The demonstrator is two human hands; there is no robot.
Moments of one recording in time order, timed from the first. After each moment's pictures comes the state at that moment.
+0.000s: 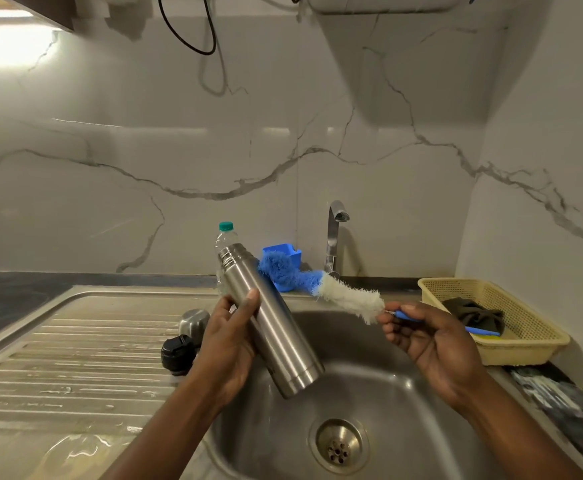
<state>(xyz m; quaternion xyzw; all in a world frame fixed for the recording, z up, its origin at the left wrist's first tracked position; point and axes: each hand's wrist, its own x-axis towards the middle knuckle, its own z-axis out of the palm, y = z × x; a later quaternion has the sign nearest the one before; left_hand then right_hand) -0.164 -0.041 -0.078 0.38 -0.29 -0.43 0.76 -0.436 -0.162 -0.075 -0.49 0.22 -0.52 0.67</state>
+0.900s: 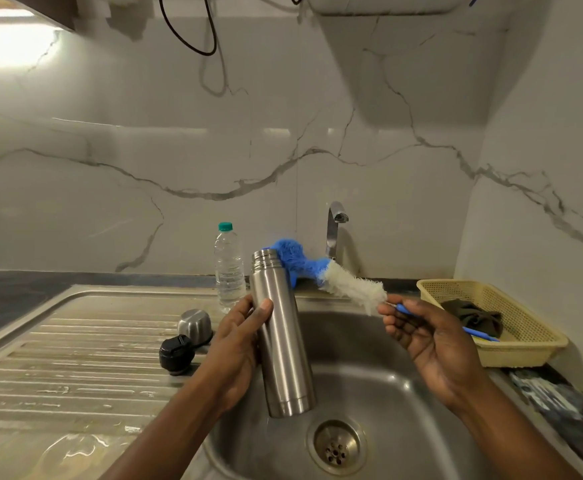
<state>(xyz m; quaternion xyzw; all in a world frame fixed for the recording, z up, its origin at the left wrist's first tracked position) -0.169 -0.043 -0.085 0.42 -0.35 -0.45 0.71 -0.429 -0.156 -0.067 -0.44 0.21 -0.54 0.69</state>
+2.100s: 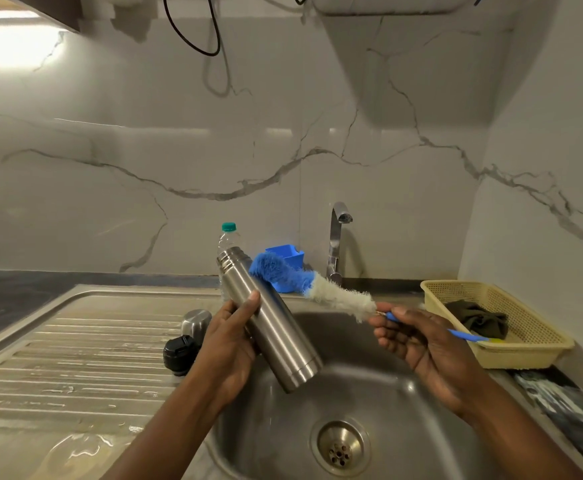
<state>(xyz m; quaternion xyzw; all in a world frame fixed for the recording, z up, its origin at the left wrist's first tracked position) -0.162 -0.041 -0.077 0.40 -0.26 -0.44 0.76 -0.432 -0.154 -0.072 -0.49 0.21 -0.46 0.71</state>
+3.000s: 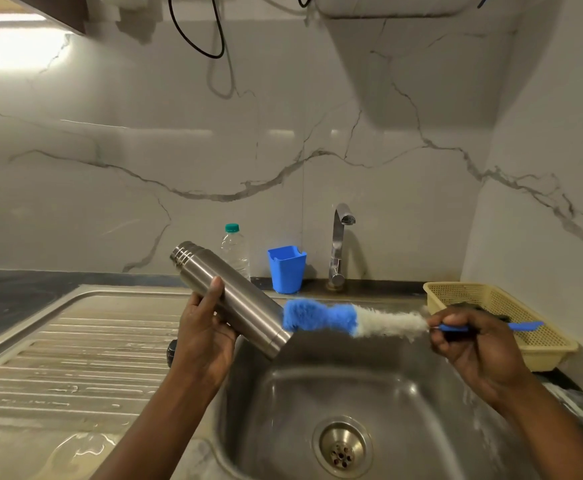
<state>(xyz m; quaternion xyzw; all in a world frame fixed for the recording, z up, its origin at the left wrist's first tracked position) -0.139 -0.035 -0.066 0.32 -0.16 -0.39 0.85 -0.465 -0.172 -0.063 -0.47 0.23 -0.54 0.66</state>
